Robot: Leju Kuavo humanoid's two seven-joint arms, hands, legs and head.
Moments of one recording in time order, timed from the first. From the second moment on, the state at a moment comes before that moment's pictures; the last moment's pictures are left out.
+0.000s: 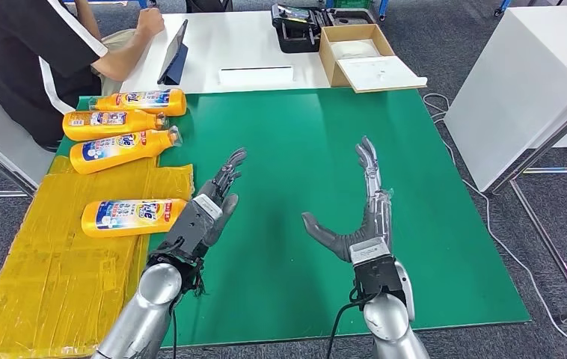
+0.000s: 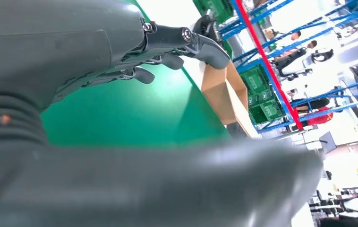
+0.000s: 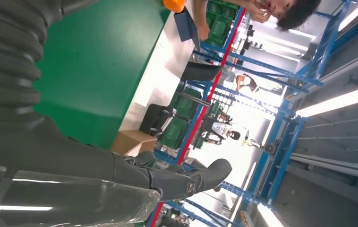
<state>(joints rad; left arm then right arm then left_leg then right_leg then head) -0.31 -0.15 -0.36 -1.35 -0.27 -0.03 -0.26 -0.10 0.12 0.31 -1.68 0.31 -0.30 -0.42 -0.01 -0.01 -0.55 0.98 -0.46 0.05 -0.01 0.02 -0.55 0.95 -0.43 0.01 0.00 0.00</state>
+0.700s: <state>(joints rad) -0.25 -0.15 -0.25 -1.41 -0.21 0.09 -0.31 -0.11 0.10 0.32 -1.63 0.31 -0.27 -0.42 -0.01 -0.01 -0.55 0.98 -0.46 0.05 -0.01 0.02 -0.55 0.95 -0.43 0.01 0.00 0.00</state>
